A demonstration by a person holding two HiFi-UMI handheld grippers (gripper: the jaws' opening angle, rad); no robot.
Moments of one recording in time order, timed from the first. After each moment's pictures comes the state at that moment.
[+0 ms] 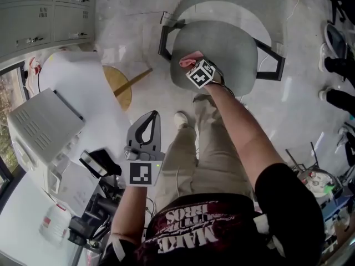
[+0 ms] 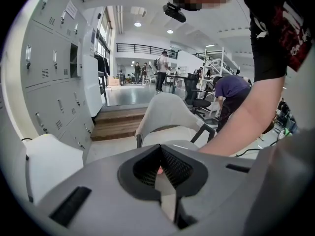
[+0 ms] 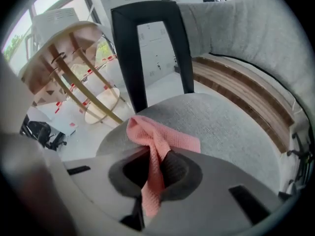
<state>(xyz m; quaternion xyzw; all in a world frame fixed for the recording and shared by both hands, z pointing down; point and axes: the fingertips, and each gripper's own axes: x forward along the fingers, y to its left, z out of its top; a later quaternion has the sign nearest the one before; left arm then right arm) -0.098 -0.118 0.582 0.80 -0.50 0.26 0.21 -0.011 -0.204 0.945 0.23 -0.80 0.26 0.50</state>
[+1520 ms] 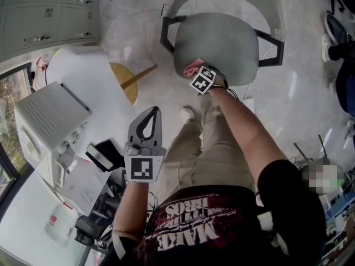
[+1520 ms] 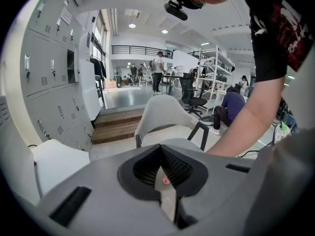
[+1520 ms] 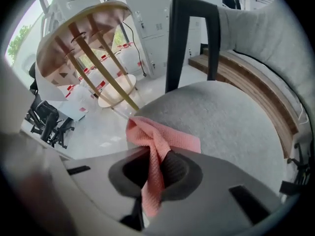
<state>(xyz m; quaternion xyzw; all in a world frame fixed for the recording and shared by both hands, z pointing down) -0.101 -0.087 0.560 0.81 -0.49 0.27 0.19 -0.014 -0.120 0.943 0.17 -0.80 0.23 0.53</state>
